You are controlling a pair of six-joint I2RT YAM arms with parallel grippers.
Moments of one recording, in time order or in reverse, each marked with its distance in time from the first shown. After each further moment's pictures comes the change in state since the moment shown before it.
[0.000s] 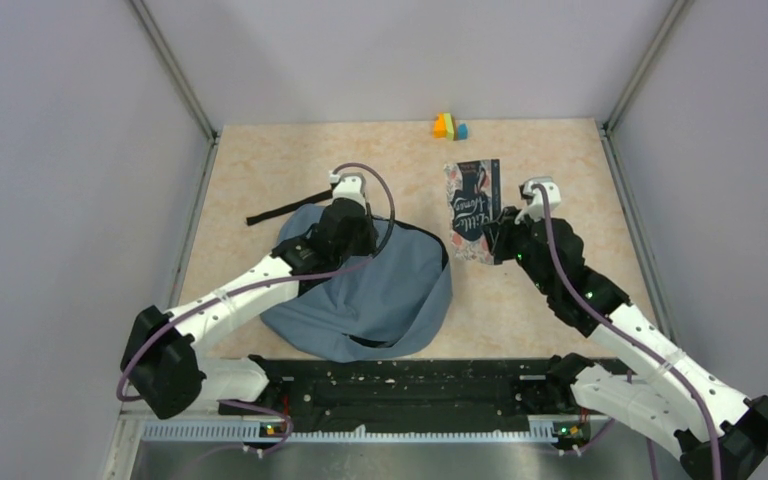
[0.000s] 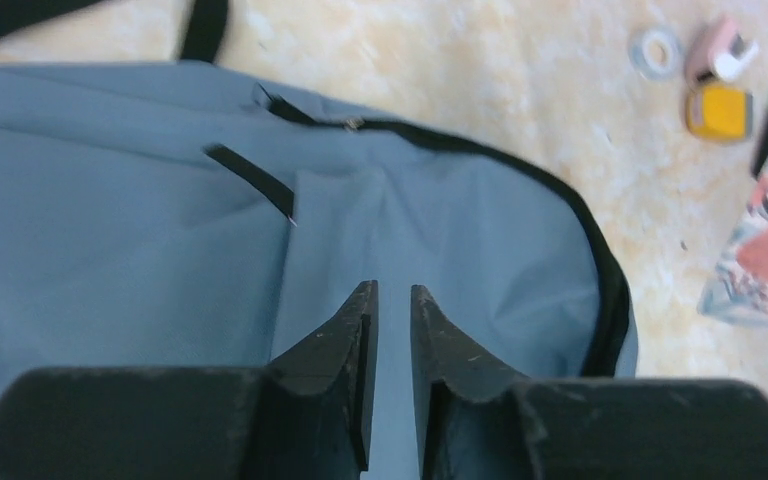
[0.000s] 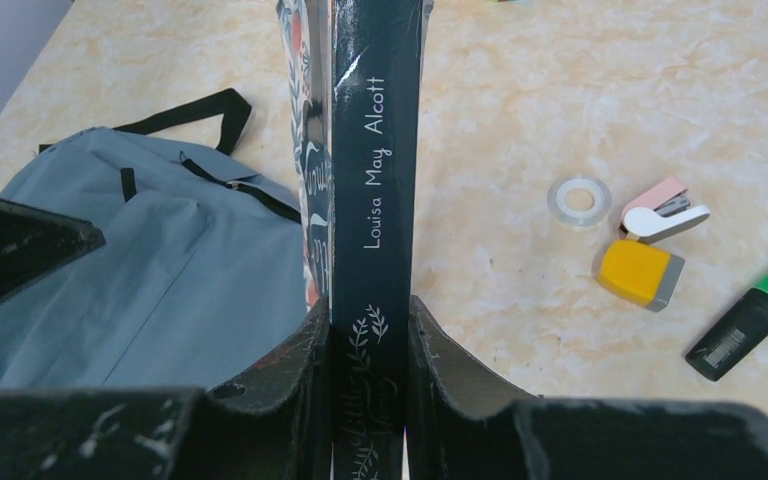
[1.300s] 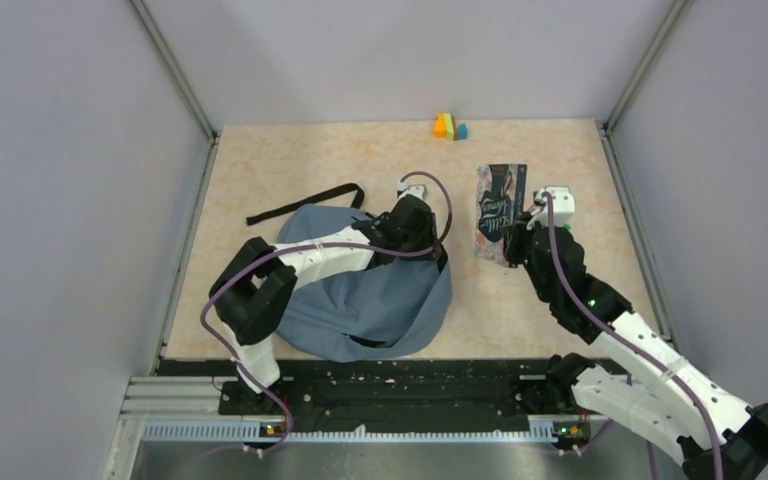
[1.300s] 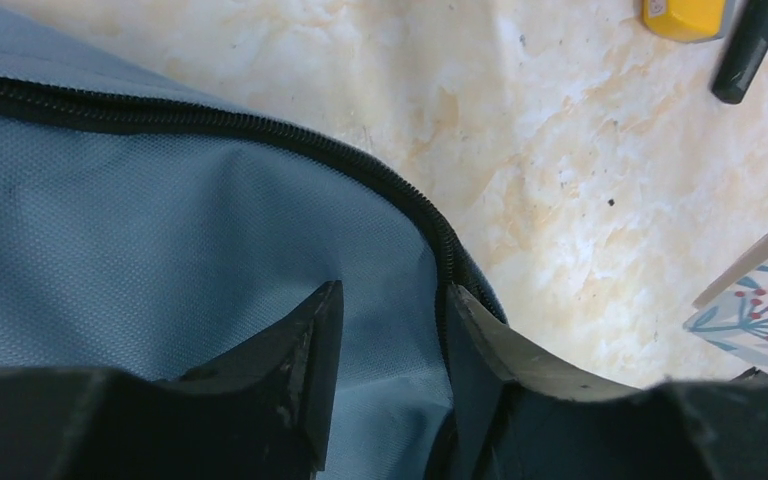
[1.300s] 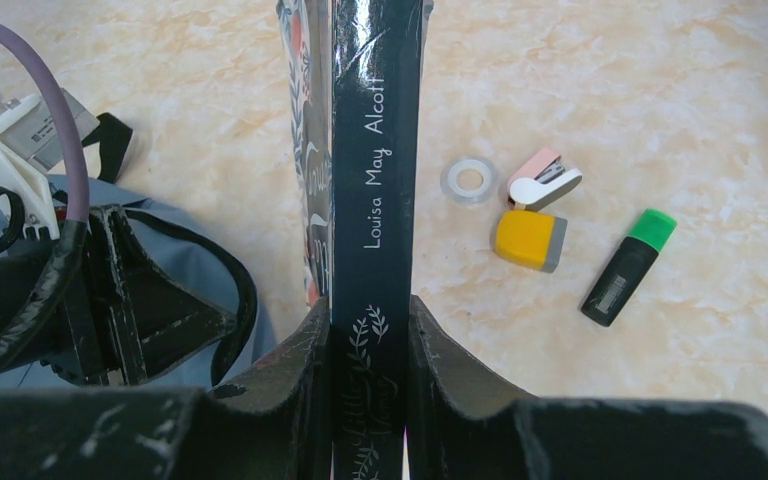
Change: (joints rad) left arm -0.100 0.519 0.251 0.075 0.263 -0.192; right arm 0.000 -0.050 -0.057 -0.038 0.212 0.000
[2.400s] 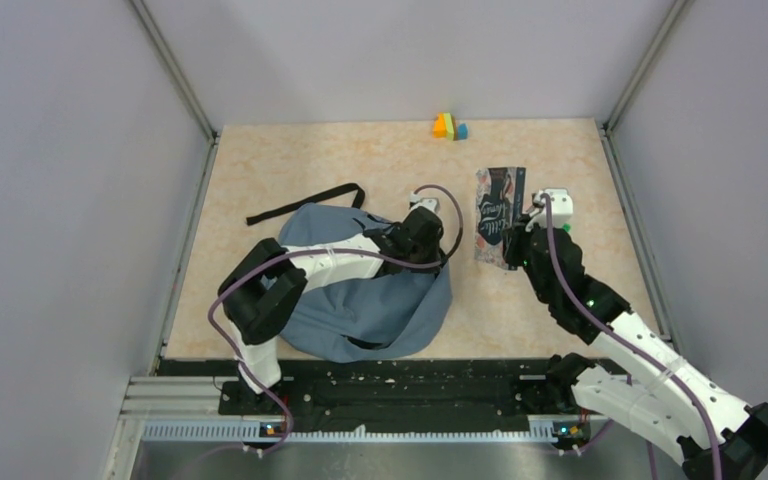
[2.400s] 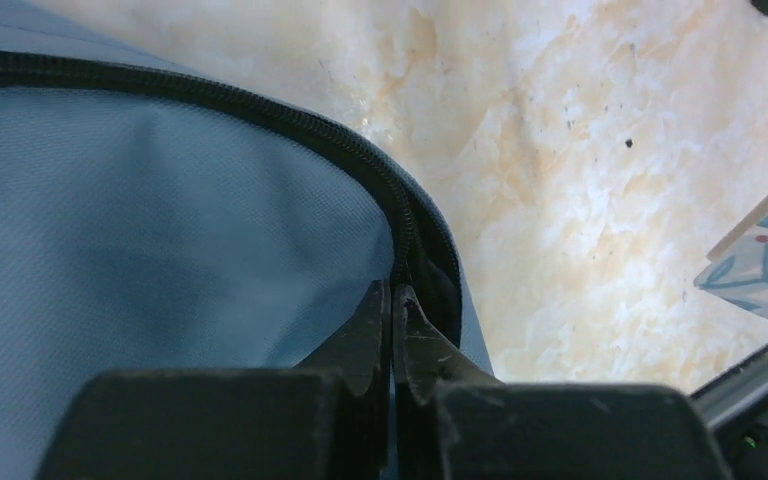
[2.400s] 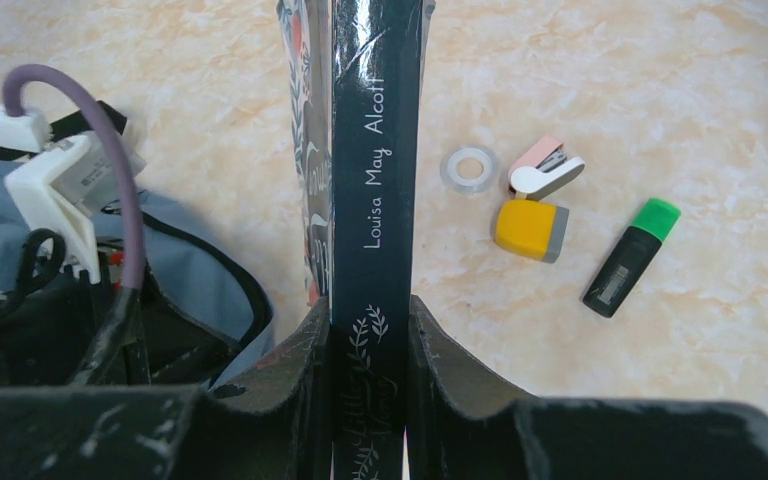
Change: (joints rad) left arm -0.050 0.047 -0.008 -0.001 0.038 0.014; right arm 0.000 0.000 -0.013 -0.004 -0.005 0.010
